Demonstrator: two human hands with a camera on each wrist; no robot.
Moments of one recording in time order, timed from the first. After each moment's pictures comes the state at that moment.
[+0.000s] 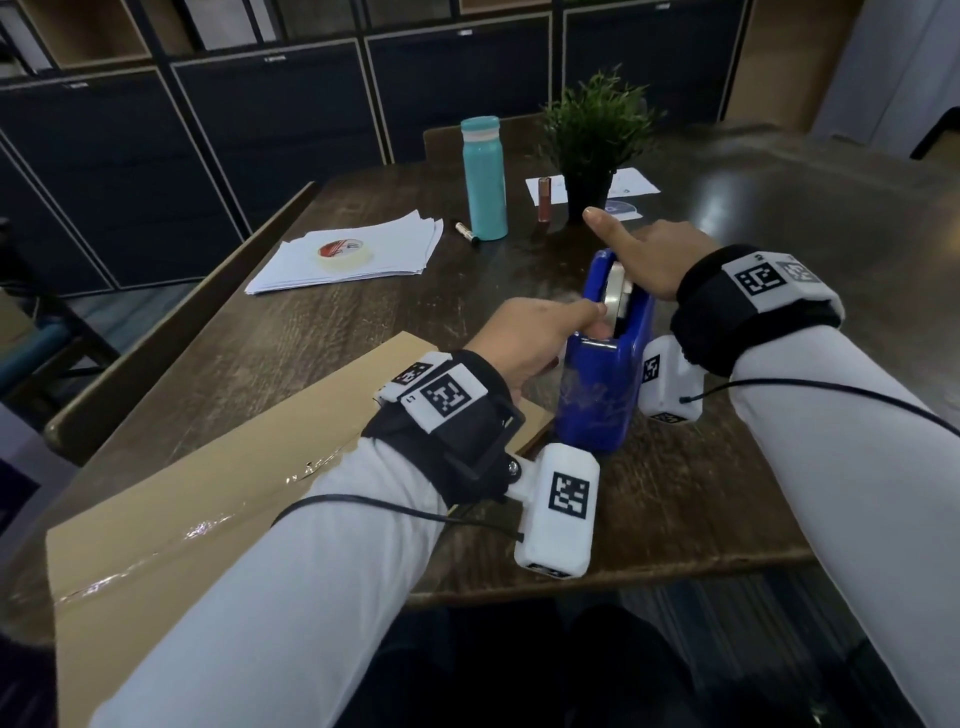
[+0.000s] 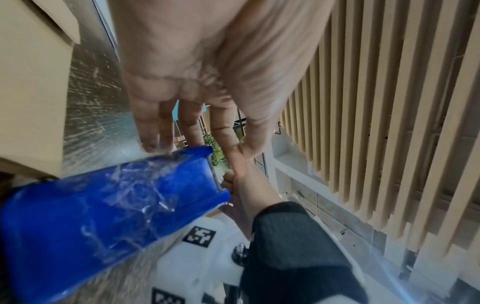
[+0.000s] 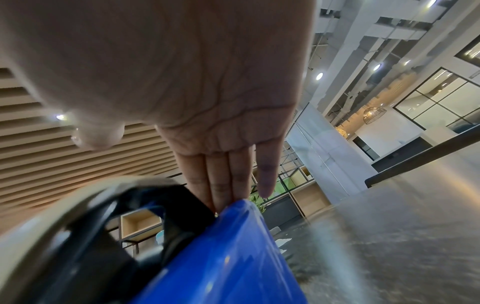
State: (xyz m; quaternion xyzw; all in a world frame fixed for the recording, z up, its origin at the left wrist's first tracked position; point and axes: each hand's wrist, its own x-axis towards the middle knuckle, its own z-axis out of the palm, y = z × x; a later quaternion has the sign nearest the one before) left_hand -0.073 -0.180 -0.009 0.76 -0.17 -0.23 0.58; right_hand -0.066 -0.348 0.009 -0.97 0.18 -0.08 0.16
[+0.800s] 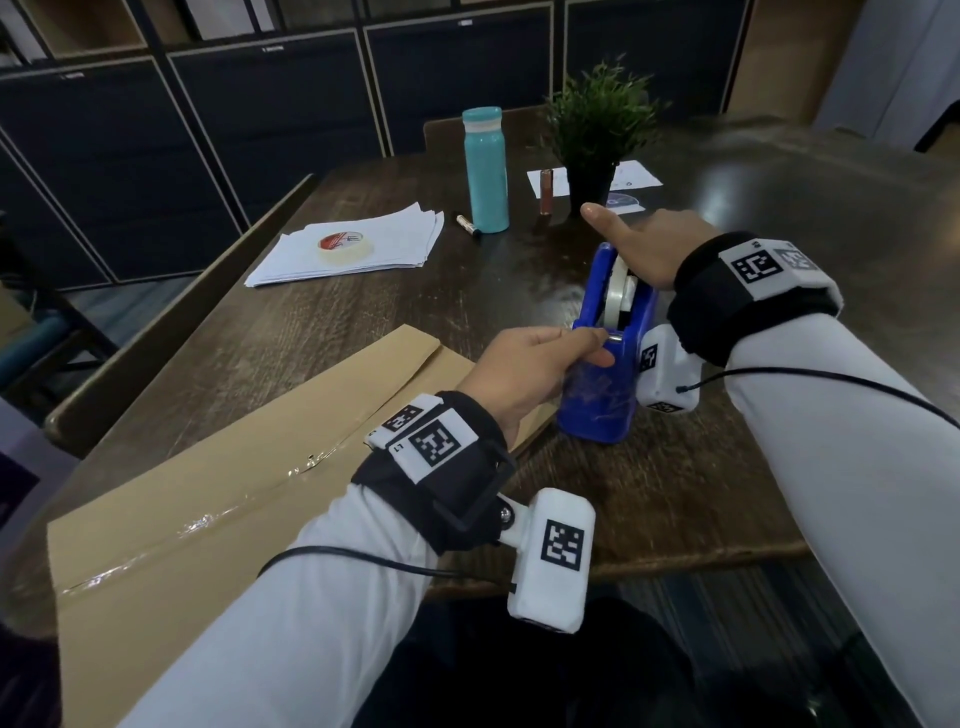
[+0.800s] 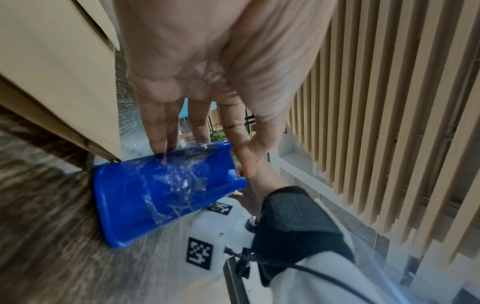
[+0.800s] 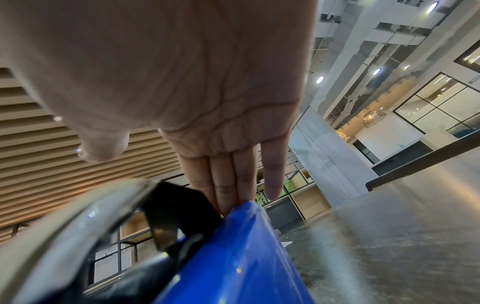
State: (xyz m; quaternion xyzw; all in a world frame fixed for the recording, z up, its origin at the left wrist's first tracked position) left_hand -0.088 -0.165 -0.029 0.73 -0.17 -0.26 0.61; right_hand -0.063 -0.343 0.011 -0.97 0.19 -0.07 0.13
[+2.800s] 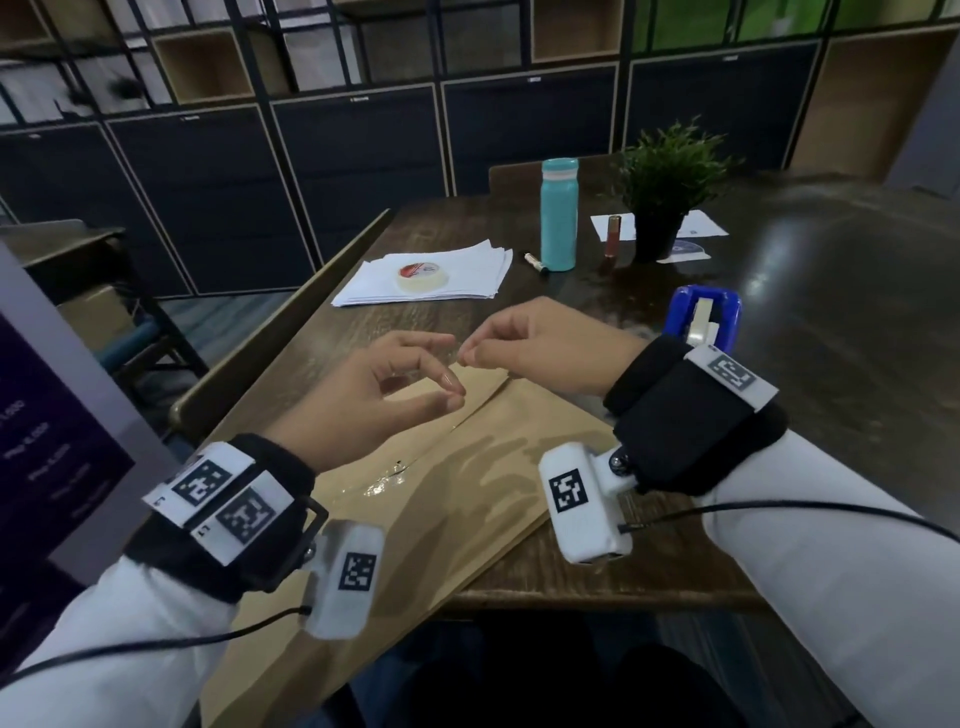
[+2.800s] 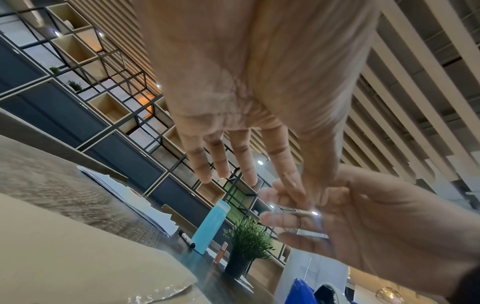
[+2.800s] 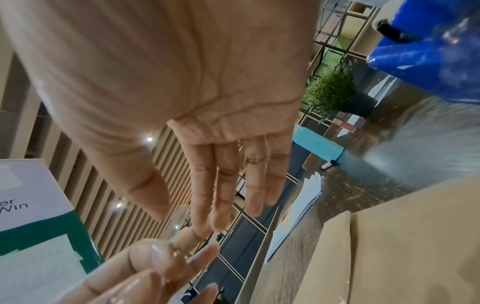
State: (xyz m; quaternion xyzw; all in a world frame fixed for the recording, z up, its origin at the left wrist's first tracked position) left_hand -0.069 0.023 -0.004 0.84 -0.32 -0.02 0.44; right_hand -0.094 -0.173 0.023 -0.90 -0.11 -0.01 0.43
